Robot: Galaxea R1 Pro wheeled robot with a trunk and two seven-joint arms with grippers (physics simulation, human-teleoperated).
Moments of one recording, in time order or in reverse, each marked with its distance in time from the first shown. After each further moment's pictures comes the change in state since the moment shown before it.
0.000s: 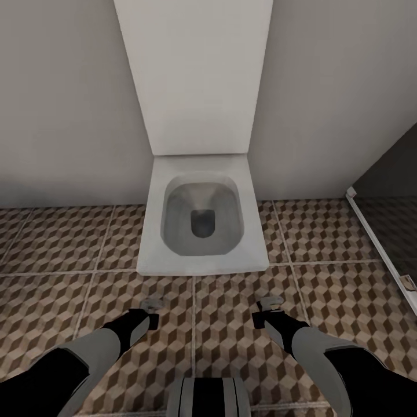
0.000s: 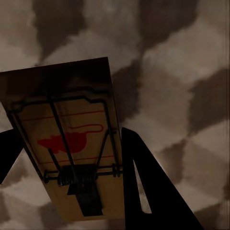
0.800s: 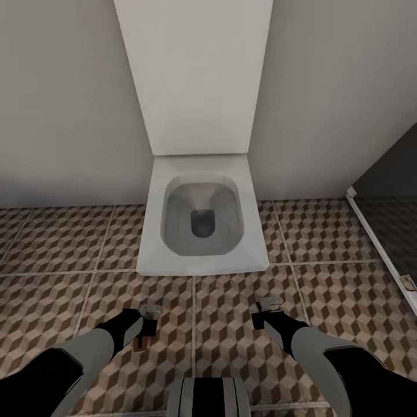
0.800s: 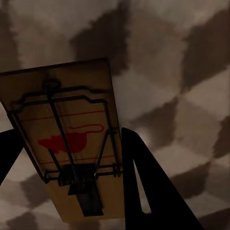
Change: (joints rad) left arm 0.000 0.035 0.000 0.007 0.006 0.108 -0.142; right arm 0.000 0.003 0.000 0.002 0.001 0.006 0.000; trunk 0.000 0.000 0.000
